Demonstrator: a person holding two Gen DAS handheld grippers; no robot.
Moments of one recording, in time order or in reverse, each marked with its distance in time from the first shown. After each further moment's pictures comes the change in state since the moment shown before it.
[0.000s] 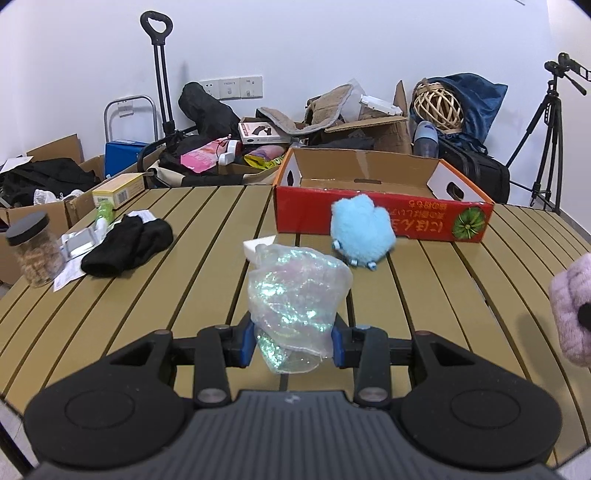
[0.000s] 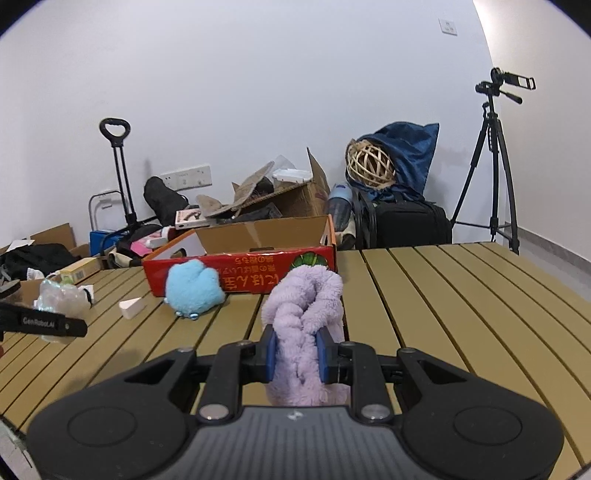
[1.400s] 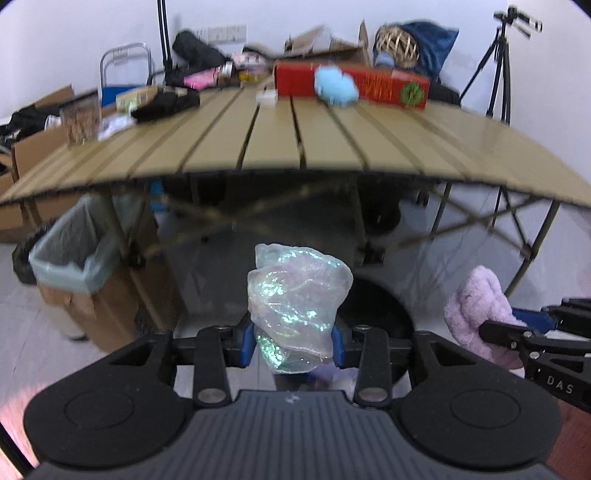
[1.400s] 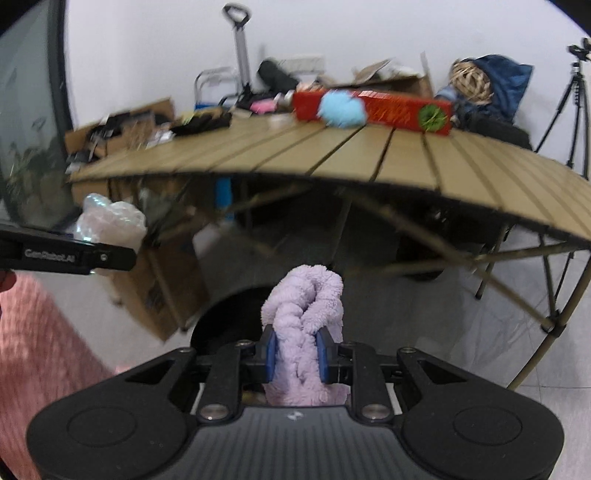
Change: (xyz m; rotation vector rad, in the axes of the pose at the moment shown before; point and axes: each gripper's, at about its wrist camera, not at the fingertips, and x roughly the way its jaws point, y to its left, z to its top) left arm -0.131 0.053 -0.220 0.060 0.146 -0.089; right arm -0.133 0.079 -0.177 -0.205 0.341 0.246
